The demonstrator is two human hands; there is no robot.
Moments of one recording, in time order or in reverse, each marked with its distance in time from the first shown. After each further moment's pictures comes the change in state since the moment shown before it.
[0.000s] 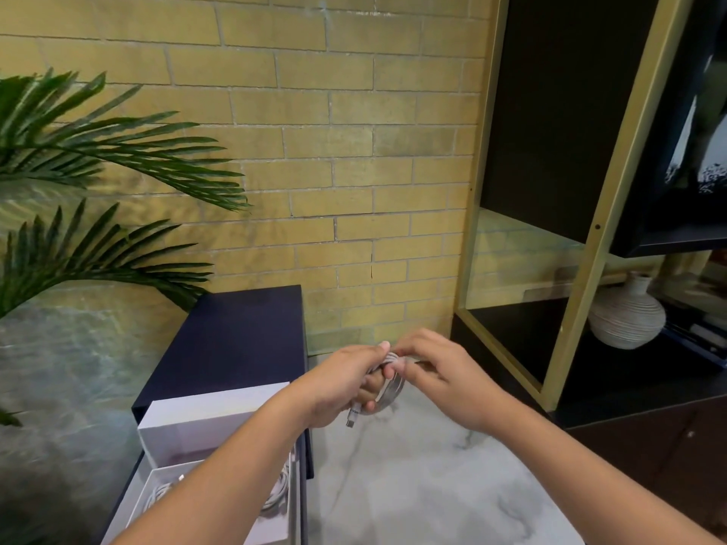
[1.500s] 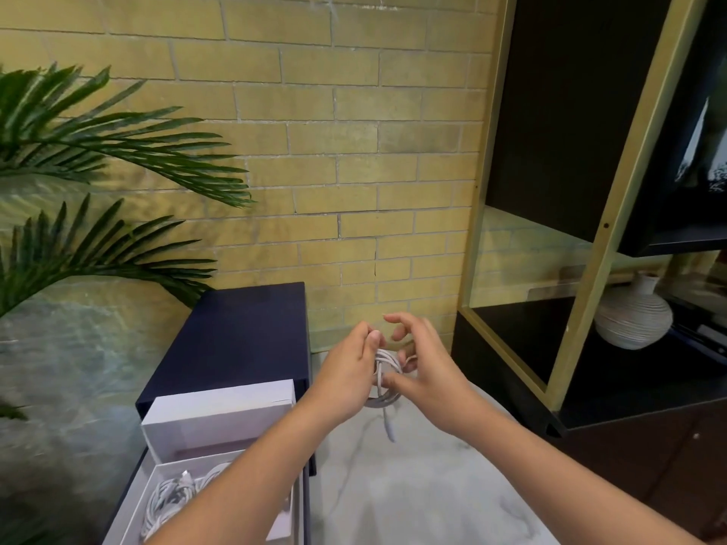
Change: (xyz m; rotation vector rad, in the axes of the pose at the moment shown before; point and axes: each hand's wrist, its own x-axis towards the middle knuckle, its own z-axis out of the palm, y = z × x) left_hand 0.013 -0.019 0.000 0.554 0.431 0.307; right_hand 0.010 -0.011 0.029 0.099 0.093 0.100
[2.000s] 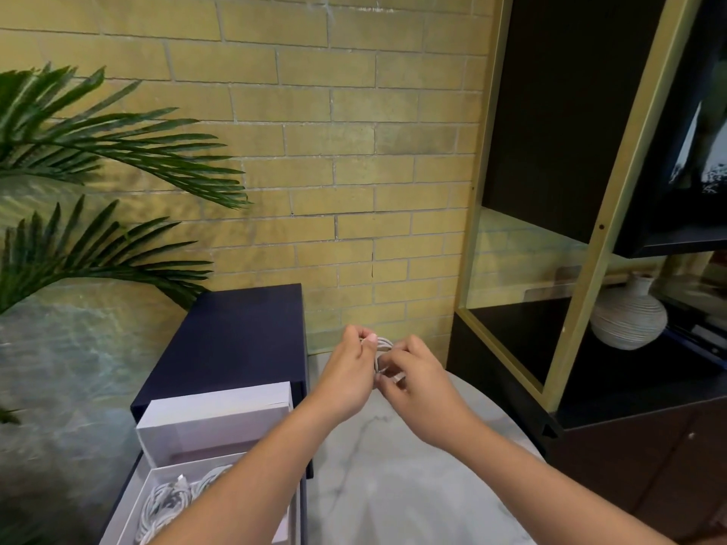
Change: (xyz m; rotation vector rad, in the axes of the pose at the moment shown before) left_hand 0.009 -0.004 0.008 -0.139 0.011 -0.109; right_hand -0.004 0.006 0.014 -0.243 0.041 -0.008
